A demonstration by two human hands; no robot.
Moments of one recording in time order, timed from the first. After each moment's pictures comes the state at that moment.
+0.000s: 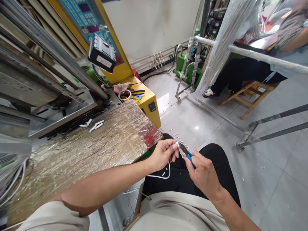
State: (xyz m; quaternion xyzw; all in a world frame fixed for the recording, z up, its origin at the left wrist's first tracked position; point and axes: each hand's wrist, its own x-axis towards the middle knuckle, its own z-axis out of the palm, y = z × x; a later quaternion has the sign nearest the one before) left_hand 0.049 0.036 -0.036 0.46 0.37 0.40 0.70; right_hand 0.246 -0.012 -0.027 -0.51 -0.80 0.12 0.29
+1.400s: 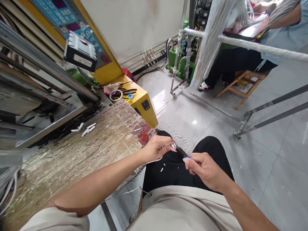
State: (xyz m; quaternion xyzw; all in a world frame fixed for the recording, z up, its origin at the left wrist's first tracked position) left_hand 0.025 0.067 -0.022 0.85 0.25 0.26 0.38; right_hand 0.278 -0.020 -0.002 -0.50 -0.64 0.55 0.19
